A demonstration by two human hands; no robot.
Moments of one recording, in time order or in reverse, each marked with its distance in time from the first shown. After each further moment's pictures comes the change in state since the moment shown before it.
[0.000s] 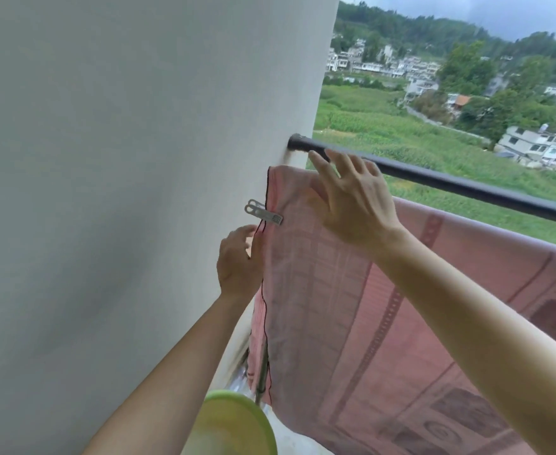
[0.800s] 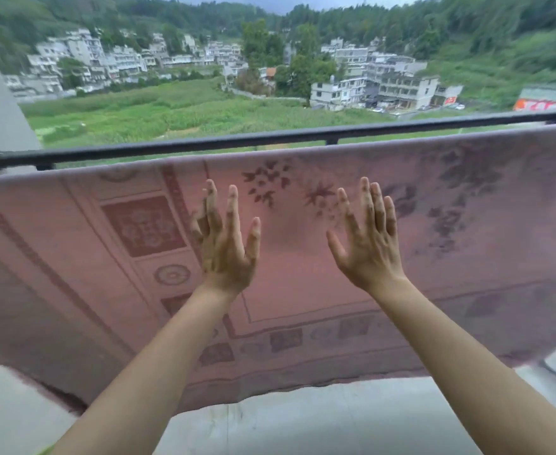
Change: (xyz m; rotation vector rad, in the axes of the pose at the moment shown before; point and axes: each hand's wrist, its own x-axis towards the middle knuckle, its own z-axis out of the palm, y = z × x) left_hand -0.408 0.289 0.244 0.095 -0.315 0.830; right_hand -0.564 0.297 -0.213 -0.312 -0.011 0.706
